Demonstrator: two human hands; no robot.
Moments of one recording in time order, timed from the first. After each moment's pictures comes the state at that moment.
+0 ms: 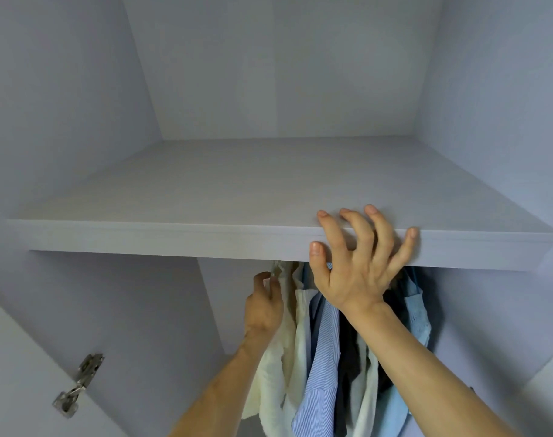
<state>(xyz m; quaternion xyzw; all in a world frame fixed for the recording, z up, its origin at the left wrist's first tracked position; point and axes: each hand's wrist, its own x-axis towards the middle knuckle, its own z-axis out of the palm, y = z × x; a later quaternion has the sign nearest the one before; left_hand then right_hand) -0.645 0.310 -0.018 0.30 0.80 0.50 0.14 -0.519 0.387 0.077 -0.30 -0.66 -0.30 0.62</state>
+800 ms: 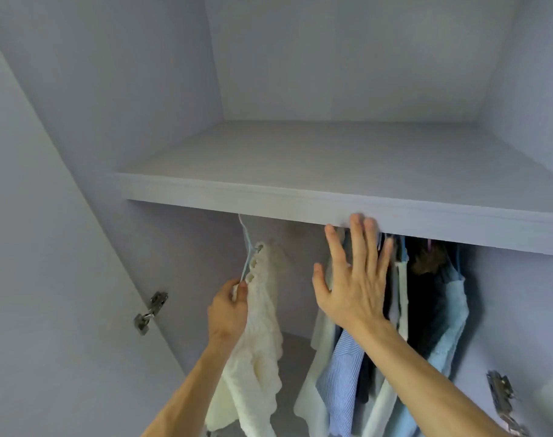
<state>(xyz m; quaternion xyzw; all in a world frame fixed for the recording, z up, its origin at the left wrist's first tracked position) -0.670 0.153 -0.027 0.17 0.84 0.52 0.06 -0.518 0.315 0.024 -0.22 -0.83 -0.10 0.51</state>
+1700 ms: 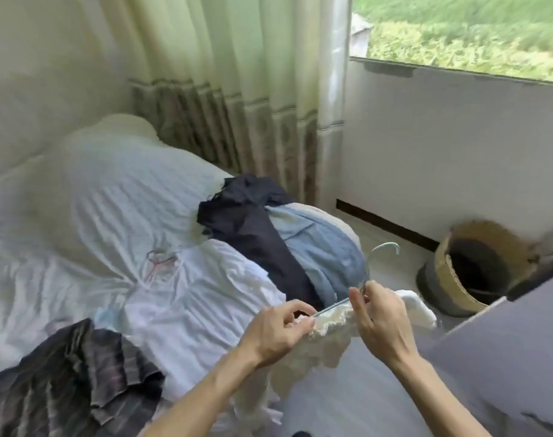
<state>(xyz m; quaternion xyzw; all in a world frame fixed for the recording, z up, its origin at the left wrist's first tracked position) -0.116 -0.315 -0.083 -0.41 0.81 0.42 -0.08 -0.321 -0.230 -0.112 0.49 -0.78 0.38 -0.10</state>
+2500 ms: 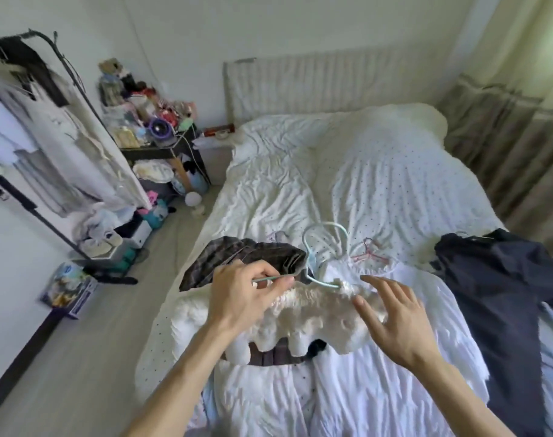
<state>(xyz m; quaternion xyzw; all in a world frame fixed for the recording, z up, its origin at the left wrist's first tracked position) 0.270 -0.274 -0.003 -0.78 0.50 0.04 -0.37 0.022 -0.404 -0.070 0.85 -0.41 0.24 -0.20</state>
